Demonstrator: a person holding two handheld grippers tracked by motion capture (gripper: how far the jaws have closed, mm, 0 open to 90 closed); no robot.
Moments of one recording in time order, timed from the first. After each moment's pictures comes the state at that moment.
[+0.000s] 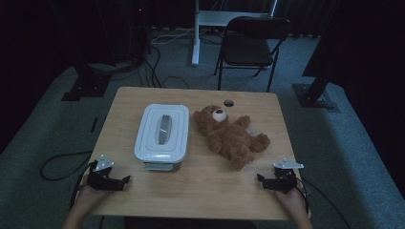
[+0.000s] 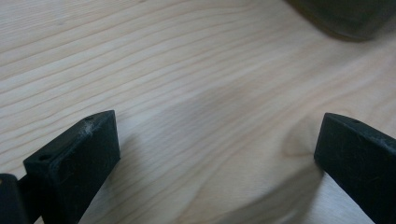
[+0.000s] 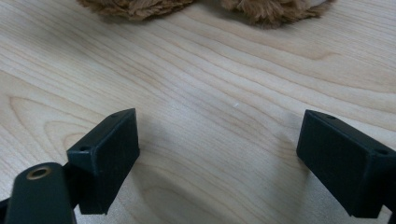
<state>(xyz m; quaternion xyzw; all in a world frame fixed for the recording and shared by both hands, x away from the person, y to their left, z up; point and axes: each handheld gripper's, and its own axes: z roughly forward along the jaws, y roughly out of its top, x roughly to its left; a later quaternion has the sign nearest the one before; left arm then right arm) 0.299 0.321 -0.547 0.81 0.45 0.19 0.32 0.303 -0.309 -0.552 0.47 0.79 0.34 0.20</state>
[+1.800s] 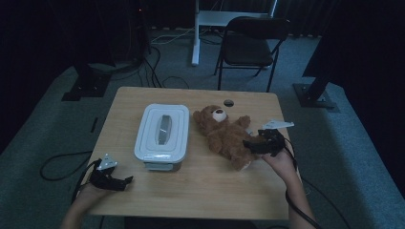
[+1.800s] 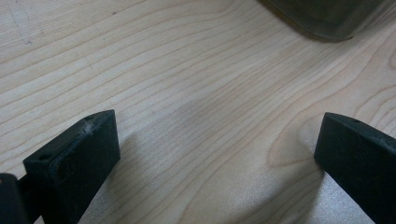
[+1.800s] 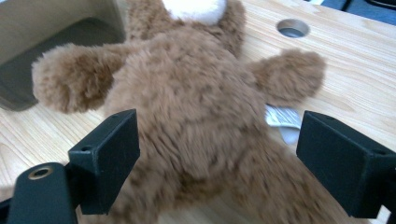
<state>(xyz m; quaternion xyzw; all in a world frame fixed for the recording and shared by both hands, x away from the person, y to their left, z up) 0.305 0.317 -0.547 0.83 0.42 0.18 0.32 0.390 -0.257 -0.452 0.41 0.80 0.41 0.17</state>
